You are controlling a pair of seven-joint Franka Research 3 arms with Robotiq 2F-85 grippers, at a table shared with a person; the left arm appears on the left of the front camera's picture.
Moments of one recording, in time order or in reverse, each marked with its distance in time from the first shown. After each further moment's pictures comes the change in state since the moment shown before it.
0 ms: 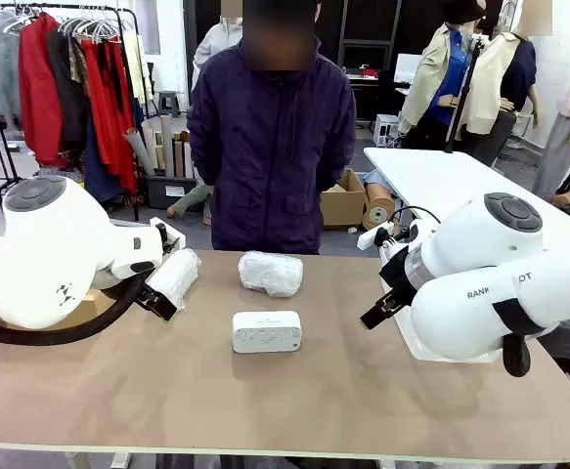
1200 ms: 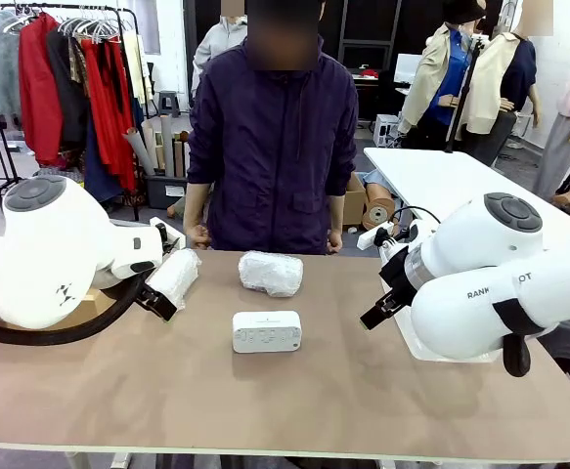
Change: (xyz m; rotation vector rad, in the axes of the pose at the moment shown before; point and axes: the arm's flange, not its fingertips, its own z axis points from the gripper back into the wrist) left arm 0.000 0.000 0.000 0.000 0.000 0.000; right arm 0.000 0.000 0.000 0.000 0.000 0.001
